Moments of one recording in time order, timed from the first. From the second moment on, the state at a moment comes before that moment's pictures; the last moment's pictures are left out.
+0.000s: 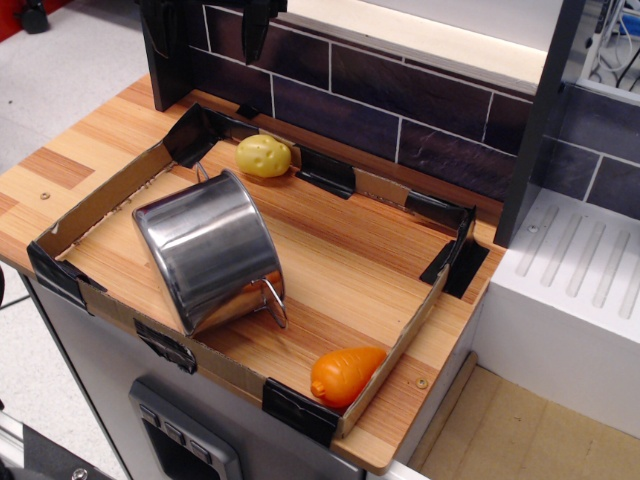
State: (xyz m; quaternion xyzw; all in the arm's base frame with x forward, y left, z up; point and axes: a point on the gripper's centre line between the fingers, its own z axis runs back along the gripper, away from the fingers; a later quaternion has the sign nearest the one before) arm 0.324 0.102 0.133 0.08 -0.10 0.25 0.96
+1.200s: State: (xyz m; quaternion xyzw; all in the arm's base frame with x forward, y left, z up) arm 0.297 0.053 0.120 0.20 0.11 0.31 0.92
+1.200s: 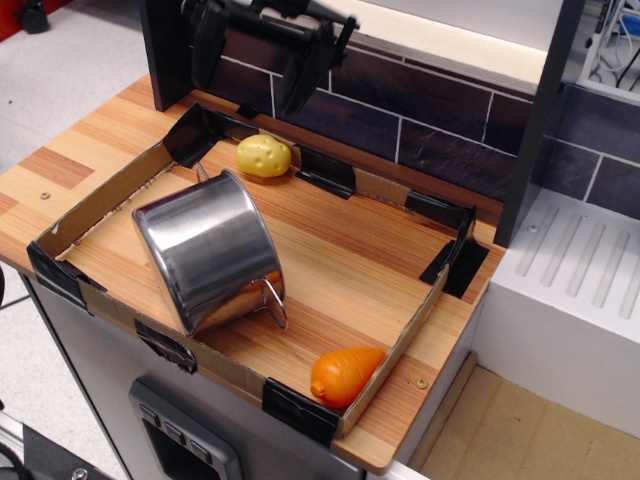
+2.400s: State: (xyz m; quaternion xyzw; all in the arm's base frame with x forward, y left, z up) arm 0.280 0.073 0.069 0.14 0.22 0.19 0.95
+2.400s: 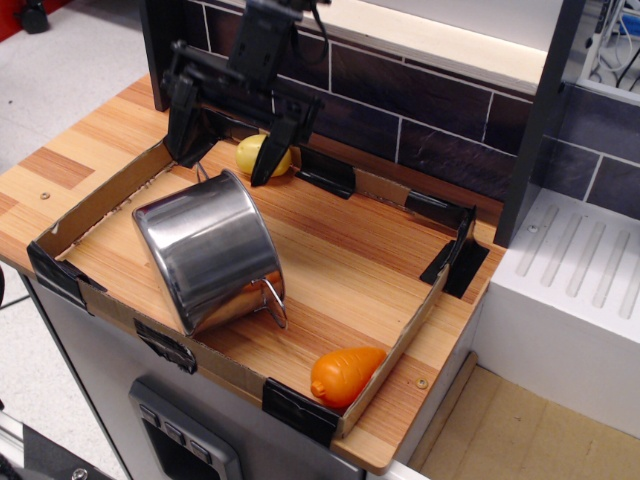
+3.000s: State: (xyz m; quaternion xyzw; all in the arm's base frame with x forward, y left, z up) arm 0.268 0.070 0.051 0.16 0.24 0.17 0.94
